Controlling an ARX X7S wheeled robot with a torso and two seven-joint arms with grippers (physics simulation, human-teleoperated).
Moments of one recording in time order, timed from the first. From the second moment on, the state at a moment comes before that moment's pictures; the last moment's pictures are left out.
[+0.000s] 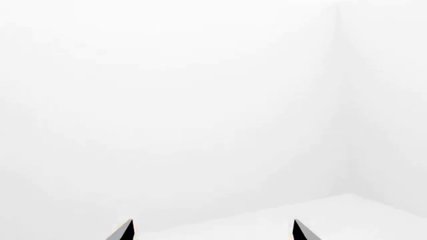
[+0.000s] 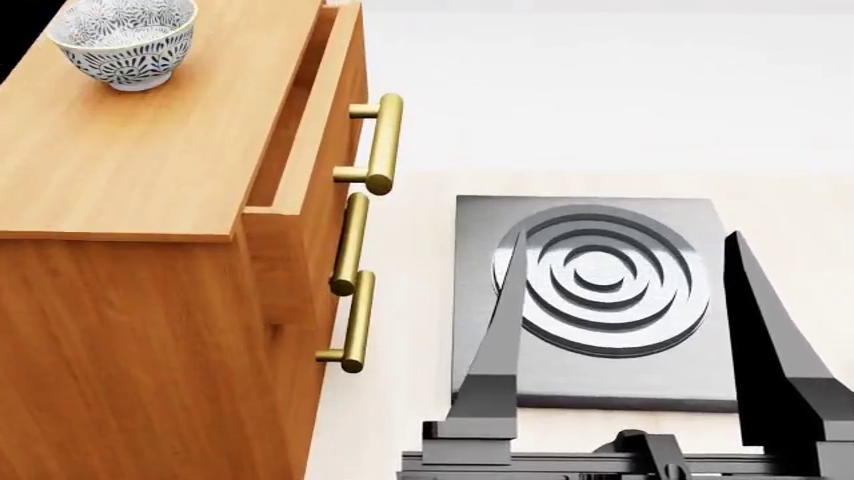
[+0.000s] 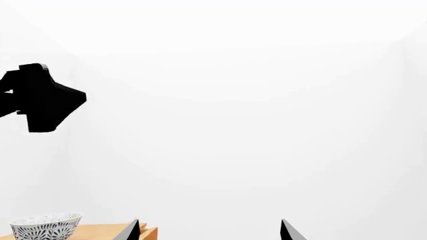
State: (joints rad) left arm -1.34 -0.13 0.15 0.33 -0.69 -1.24 -0.38; right arm 0.23 0.50 -0.28 -1.01 0.44 0.45 0.65
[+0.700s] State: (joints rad) left arm -1.76 -0.05 0.24 -0.70 -0.55 -0.88 -0.15; right arm 0.25 0.53 -0.31 -1.01 0.47 0.42 0.68
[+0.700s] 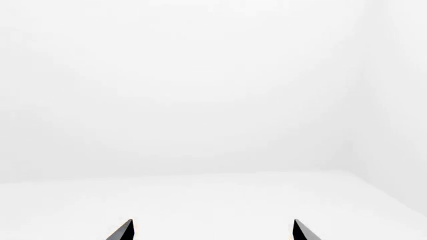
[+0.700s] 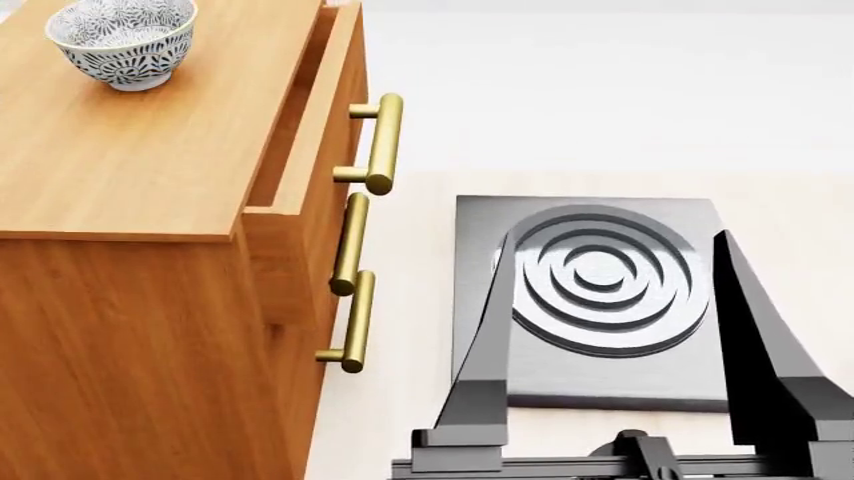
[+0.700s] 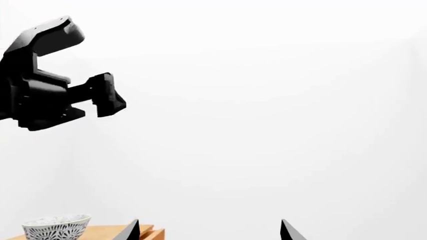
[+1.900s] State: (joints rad) left arm -2.02 -0.04 0.10 -1.31 -0.01 -0.91 -0.18; right arm 0.26 0.57 -0.36 -0.99 0.48 0.38 0.70
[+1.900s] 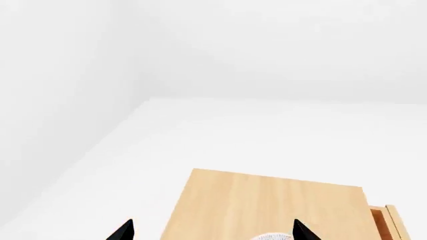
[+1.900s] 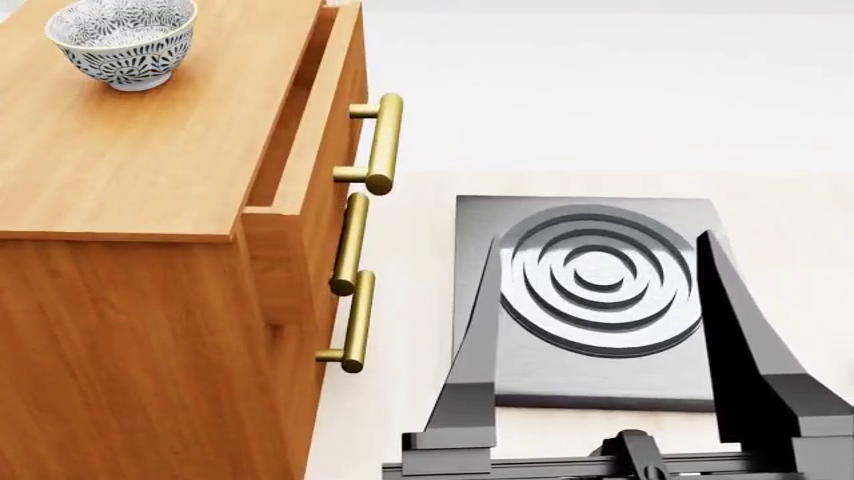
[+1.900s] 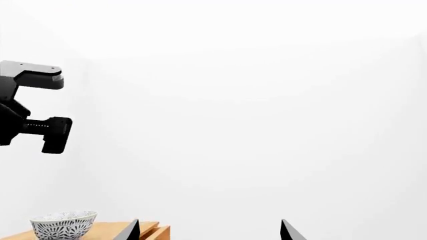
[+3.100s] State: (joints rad) left arm -1.99 -0.05 0.17 -1.31 -0.01 -1.01 -0.08; right arm 0.27 0.59 -0.39 -0.98 0.49 0.36 0.72
